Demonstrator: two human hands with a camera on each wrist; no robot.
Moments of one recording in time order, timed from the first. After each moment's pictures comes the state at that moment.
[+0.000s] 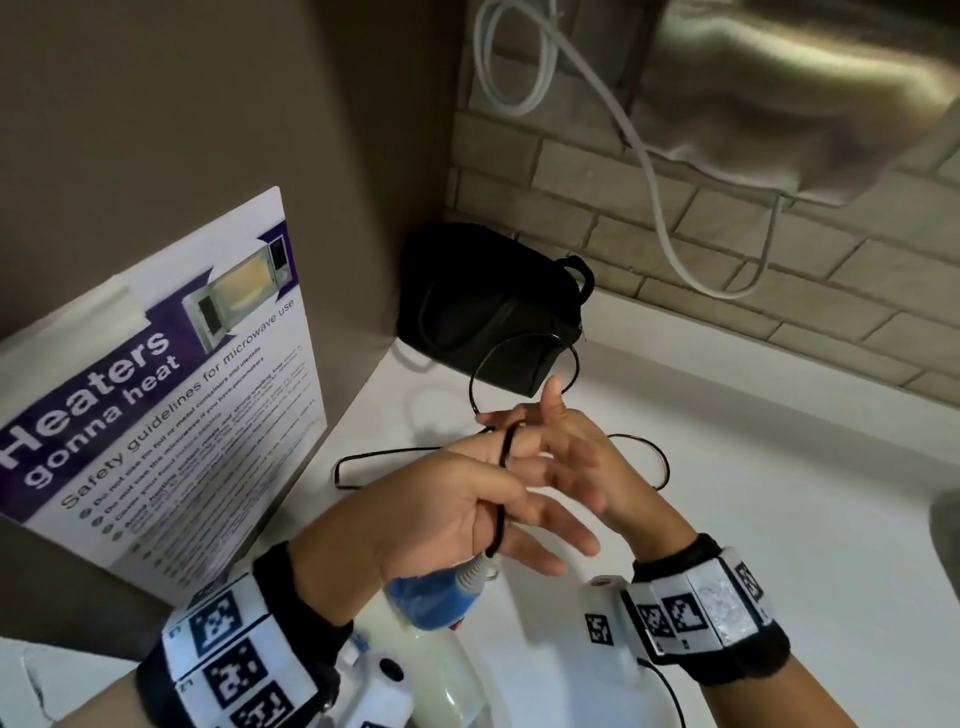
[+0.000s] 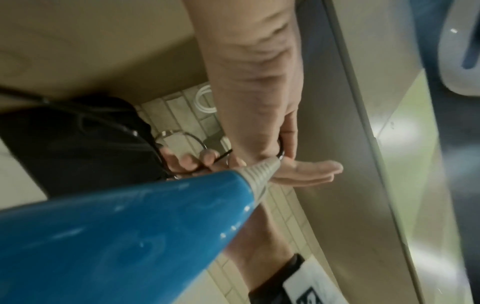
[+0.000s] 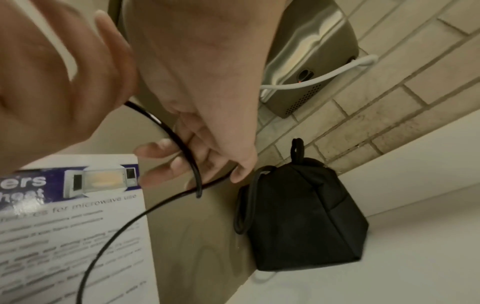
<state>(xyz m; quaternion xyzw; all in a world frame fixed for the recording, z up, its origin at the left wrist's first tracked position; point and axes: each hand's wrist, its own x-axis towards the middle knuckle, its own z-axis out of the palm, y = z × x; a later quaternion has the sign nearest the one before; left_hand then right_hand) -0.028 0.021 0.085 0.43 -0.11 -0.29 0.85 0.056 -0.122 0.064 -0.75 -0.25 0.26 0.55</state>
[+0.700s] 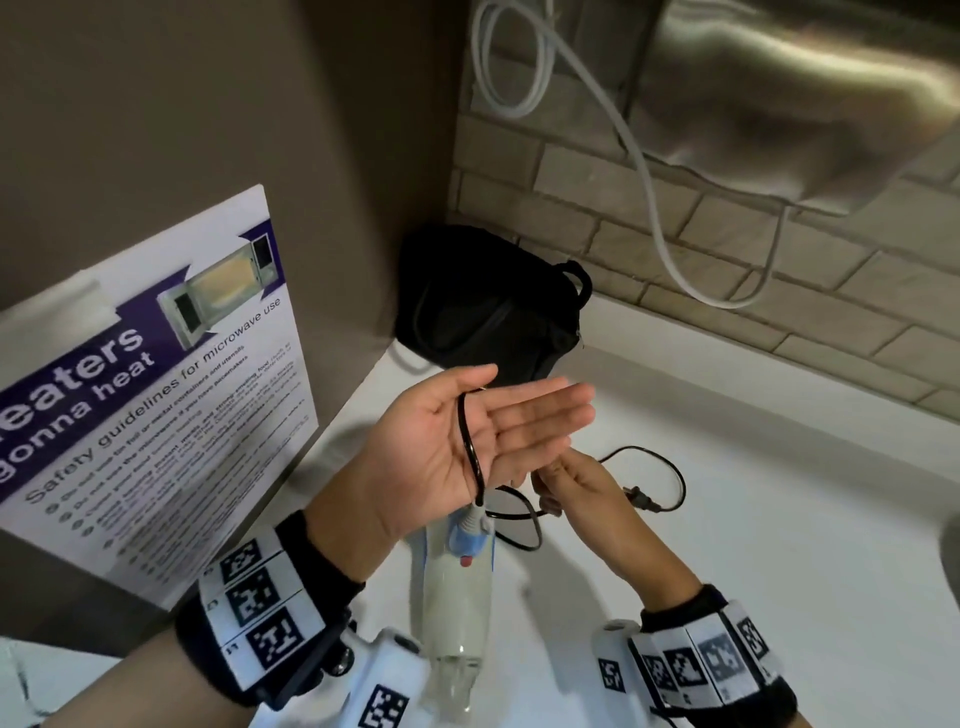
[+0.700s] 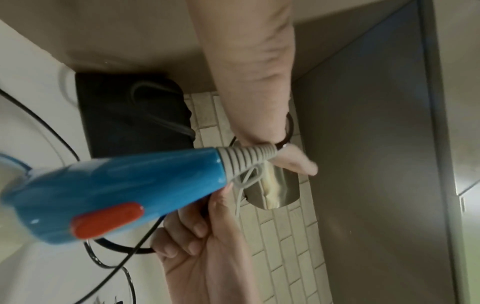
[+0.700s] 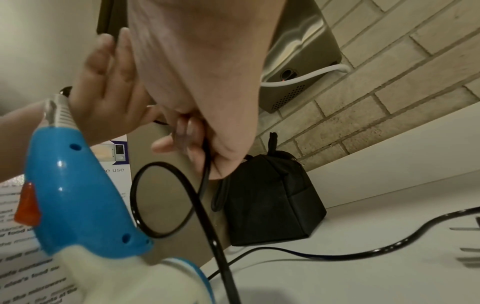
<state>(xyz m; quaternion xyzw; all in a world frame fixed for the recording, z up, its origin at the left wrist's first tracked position) 0.006 0.021 0.084 0.22 -0.01 -0.22 0.95 0.056 -0.154 0.030 -0.78 -0.24 0.21 0.54</state>
